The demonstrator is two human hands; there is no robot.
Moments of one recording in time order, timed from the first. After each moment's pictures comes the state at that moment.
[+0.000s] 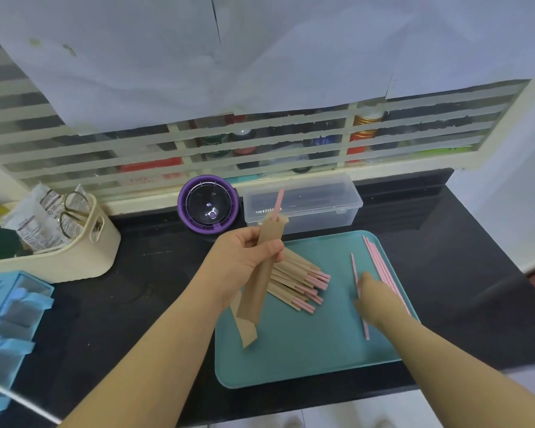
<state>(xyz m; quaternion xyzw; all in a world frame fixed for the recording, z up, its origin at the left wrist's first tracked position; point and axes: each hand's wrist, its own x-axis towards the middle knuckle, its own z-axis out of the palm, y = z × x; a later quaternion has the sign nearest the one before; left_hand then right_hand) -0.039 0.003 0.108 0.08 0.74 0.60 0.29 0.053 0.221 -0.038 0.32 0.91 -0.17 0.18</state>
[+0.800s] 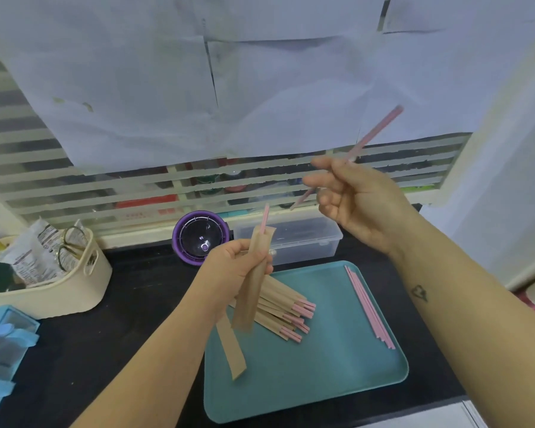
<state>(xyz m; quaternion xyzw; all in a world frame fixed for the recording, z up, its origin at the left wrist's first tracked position) -0.038 0.008 0.136 0.08 0.71 0.64 0.27 0.011 0.201 0.205 0.08 0.54 -0.84 -0.10</state>
